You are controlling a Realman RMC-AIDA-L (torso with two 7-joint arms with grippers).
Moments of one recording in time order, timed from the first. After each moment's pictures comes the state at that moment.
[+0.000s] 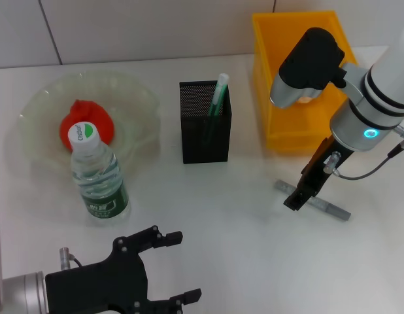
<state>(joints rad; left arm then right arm) -0.22 -2.07 1.47 0.62 1.37 1.48 -0.84 0.77 2.08 -1.35 -1.07 -2.72 -1.52 2.44</state>
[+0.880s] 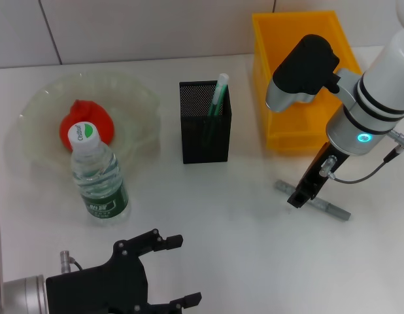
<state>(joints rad) -0.22 -2.07 1.47 0.61 1.37 1.48 -0.83 0.79 2.08 -1.38 -1.00 -2.73 -1.48 2.49</state>
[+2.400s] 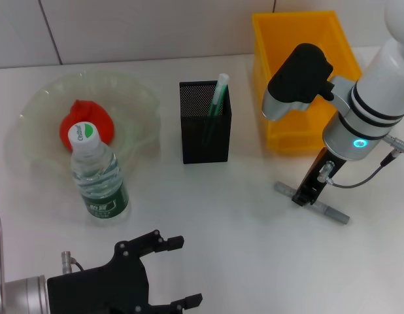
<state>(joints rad) -0.22 -2.07 1.48 0.60 1.37 1.48 -0.82 0.80 2.08 -1.40 -0.95 -2.73 -1.45 2.48</state>
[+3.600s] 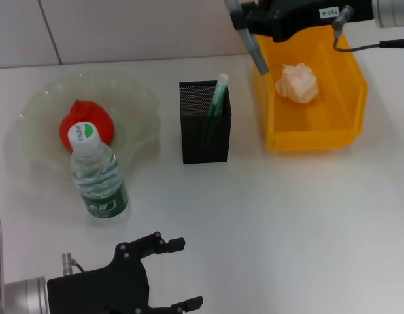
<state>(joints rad) -0.23 -2.06 1.48 0.59 1.37 1.49 -0.82 0.59 2.08 -1.03 -1.43 -2.05 -1.35 2.16</state>
